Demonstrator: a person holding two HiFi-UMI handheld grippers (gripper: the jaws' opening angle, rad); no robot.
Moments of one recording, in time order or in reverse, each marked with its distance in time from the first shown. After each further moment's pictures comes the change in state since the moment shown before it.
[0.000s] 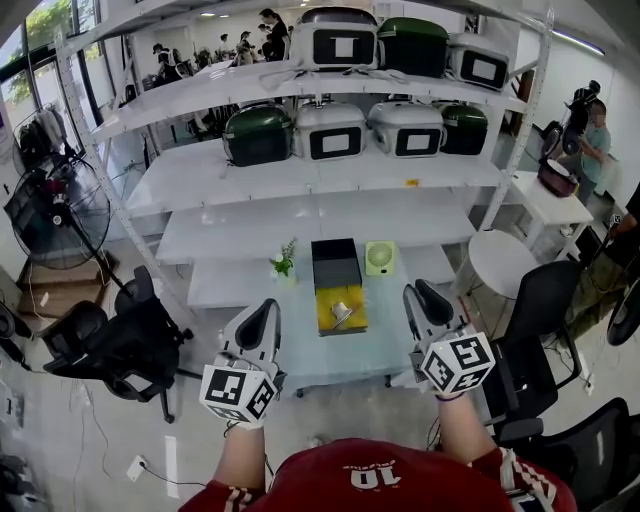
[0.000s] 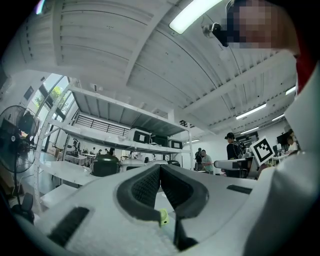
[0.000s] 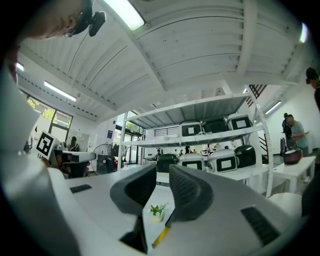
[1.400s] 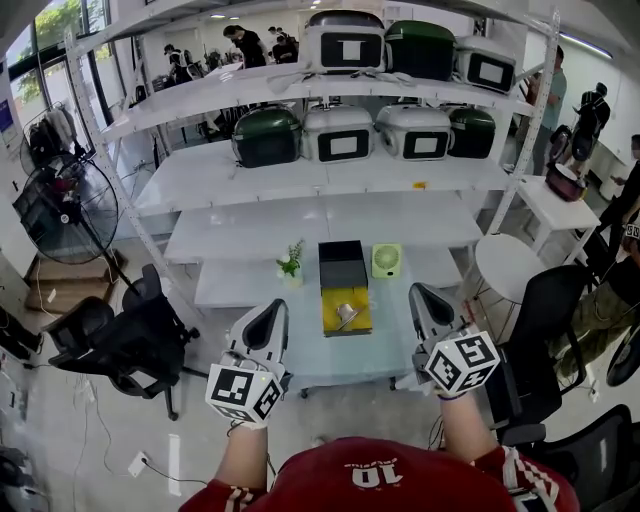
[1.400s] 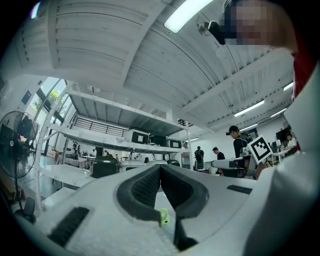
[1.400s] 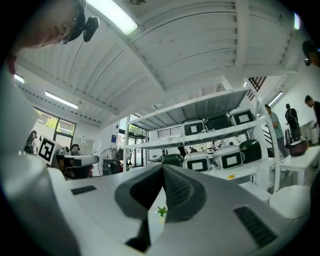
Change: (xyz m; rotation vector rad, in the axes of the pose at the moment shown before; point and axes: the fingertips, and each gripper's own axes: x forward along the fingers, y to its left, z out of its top) left arm -0.002 -0.014 0.005 0.035 0.003 -0.005; right arm -0.001 0.003 0.000 0.059 -0.008 0.057
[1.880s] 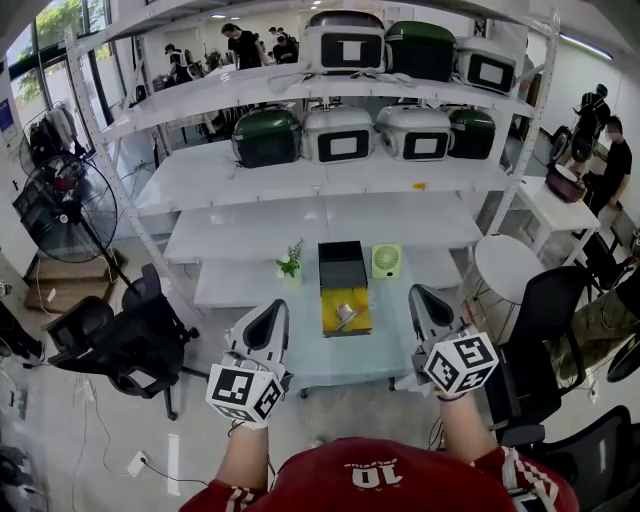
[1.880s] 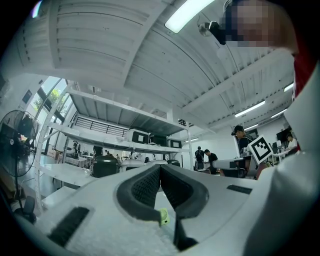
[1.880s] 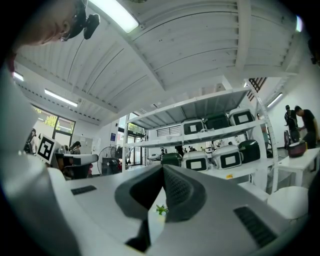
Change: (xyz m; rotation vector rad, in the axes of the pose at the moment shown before) left arm 0.002 -0.001 -0.003 -0.008 0.000 0.006; right arm -0.001 -0.003 -0.003 -0.009 0.016 -0.010
